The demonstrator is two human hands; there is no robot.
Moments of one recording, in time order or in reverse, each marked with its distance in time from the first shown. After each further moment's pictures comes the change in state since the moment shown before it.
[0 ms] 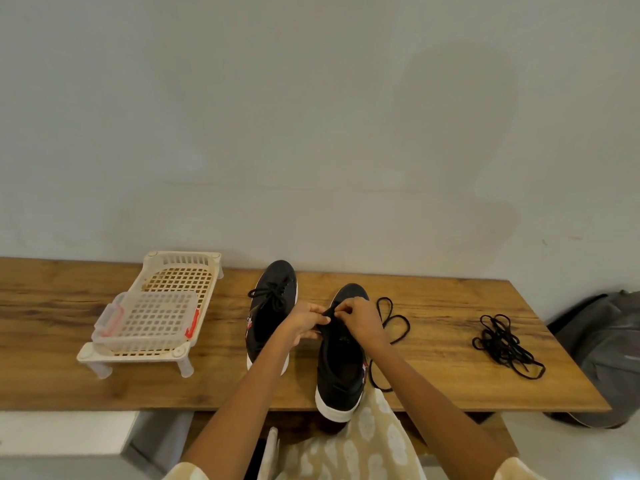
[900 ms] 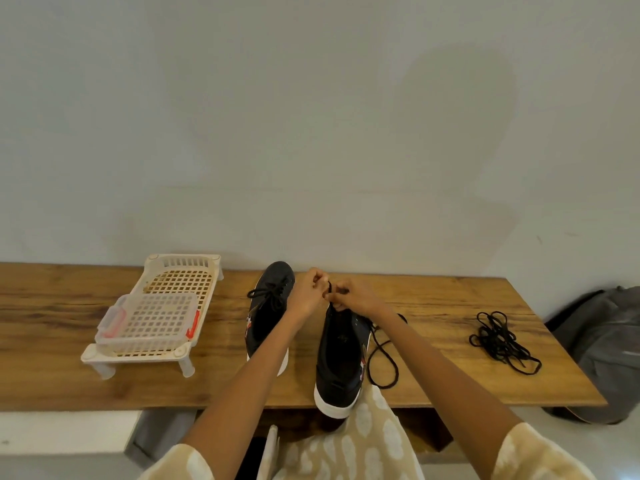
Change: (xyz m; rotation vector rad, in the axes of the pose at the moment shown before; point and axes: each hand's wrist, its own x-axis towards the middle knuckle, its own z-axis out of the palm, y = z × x) left_hand 0.009 0.030 0.002 0.290 0.298 0.426; right_hand 0.025 -0.020 -0.040 0.268 -0.335 -0.097
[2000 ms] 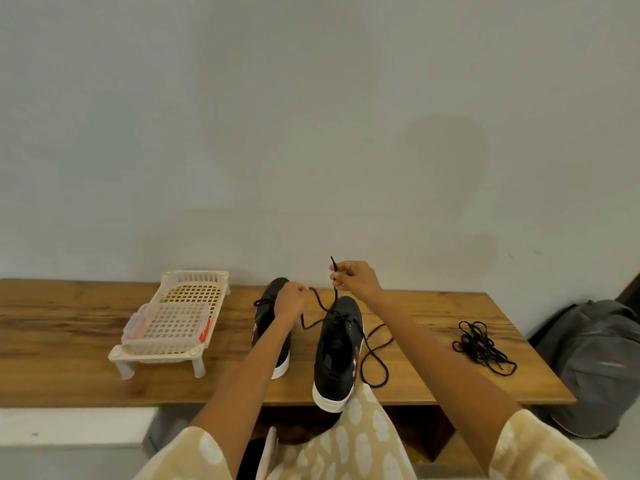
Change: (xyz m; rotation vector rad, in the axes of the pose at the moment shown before) left_hand -0.040 0.027 -0.036 0.089 0.153 -0.061; right_hand -0.050 -0.070 -0.029 0.289 0.335 -0.027
